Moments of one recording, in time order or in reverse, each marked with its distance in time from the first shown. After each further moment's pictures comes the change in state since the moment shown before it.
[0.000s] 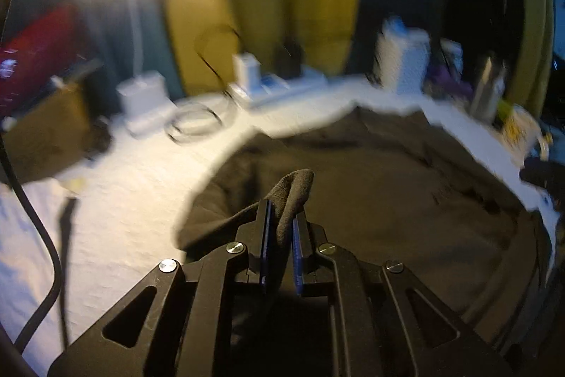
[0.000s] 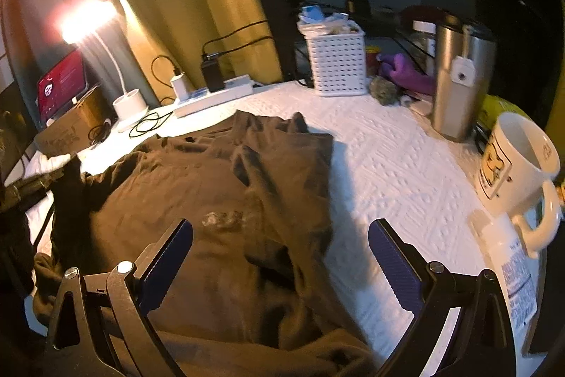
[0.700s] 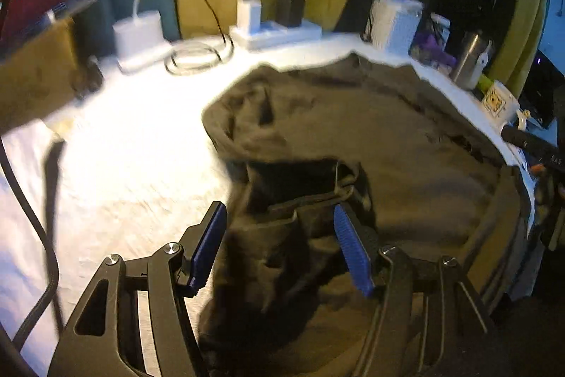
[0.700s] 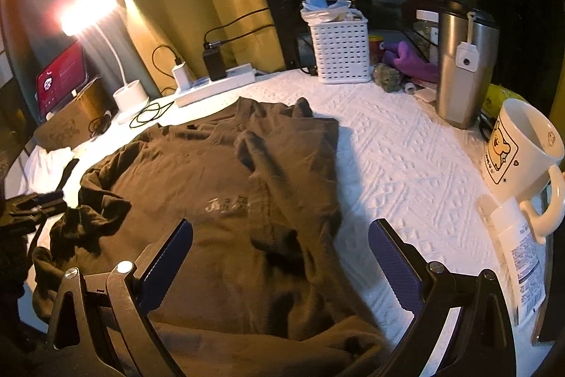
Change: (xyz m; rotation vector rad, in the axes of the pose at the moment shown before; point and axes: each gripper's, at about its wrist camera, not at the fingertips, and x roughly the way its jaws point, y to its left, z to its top) left arm -0.005 0.053 -0.046 -0.047 0.138 -0.137; right arm 0.005 0.015 -0.006 -0.016 0.032 0.001
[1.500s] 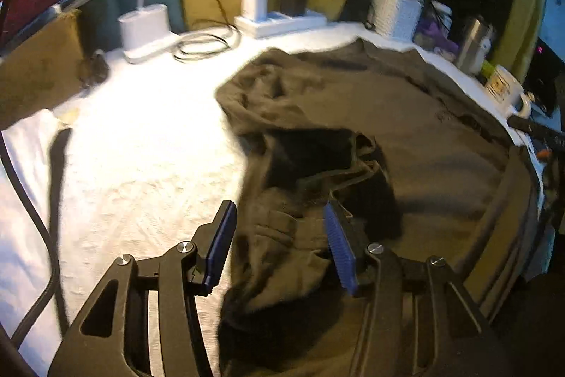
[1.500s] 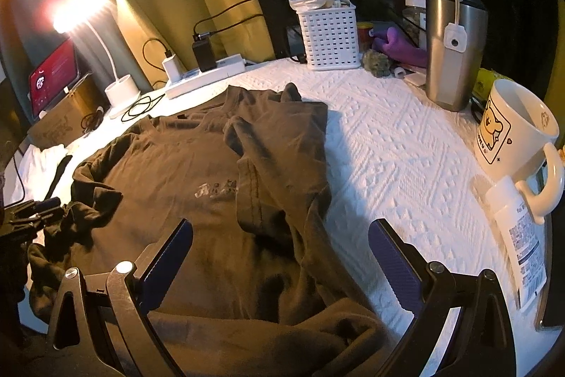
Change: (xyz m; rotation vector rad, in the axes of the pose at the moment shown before) left arm -0.001 0.007 -0.019 0.047 0.004 0.013; right arm 0.003 -0.009 -0.013 0.027 0.031 -0.023
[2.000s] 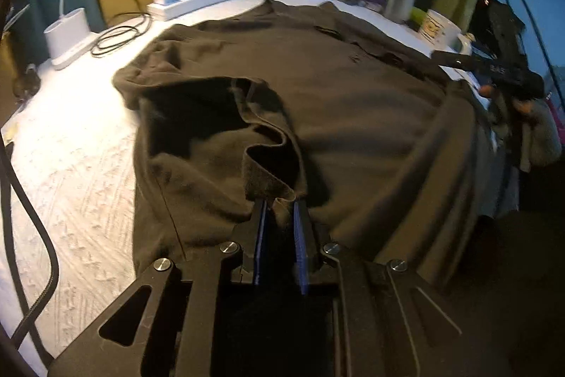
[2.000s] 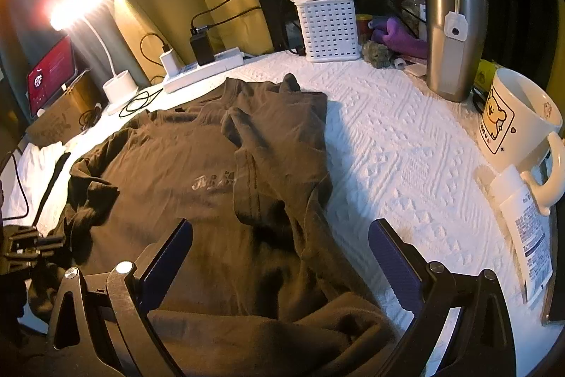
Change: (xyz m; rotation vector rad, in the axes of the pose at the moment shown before) left arm -0.010 -0.054 -0.022 0.163 0.101 -0.187; right arm 0.006 -0.002 -0.005 0.008 0.016 0.003
